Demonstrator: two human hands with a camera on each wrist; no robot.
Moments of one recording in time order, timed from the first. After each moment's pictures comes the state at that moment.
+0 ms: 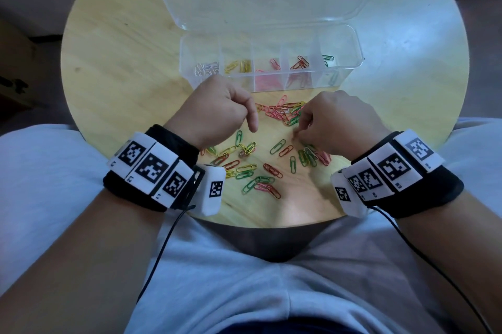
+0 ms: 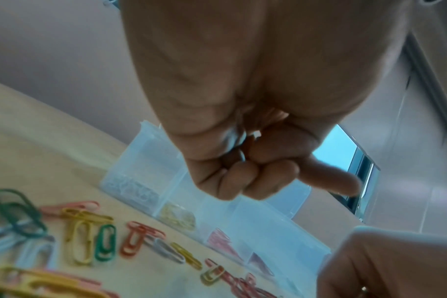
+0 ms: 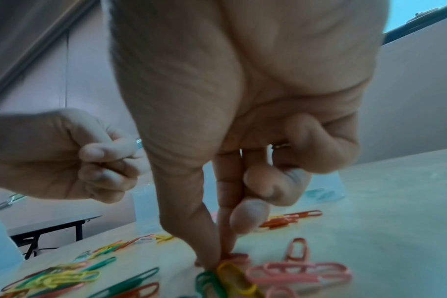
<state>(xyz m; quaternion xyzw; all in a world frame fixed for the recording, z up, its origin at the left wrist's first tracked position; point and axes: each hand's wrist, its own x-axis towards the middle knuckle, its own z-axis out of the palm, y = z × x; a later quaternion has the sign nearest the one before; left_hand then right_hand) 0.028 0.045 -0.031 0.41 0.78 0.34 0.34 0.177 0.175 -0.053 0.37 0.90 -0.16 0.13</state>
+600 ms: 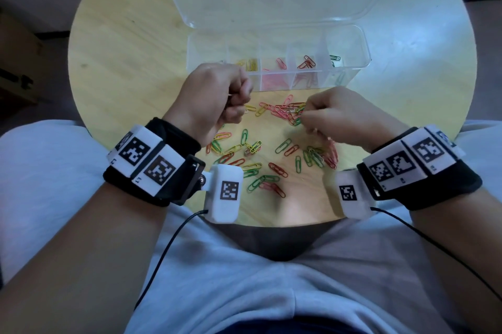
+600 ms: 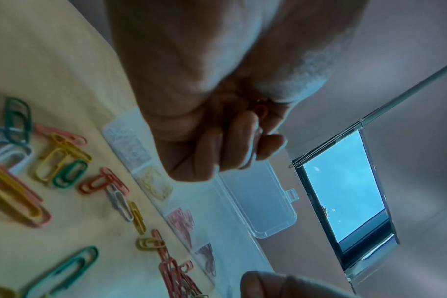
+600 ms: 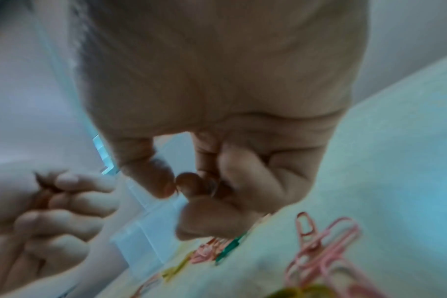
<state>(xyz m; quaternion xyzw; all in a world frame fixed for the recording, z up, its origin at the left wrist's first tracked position) 0.025 0.048 -0.025 0.18 0.67 0.56 0.45 0.177 0.182 -0.044 0.38 0.81 -0.43 0.09</state>
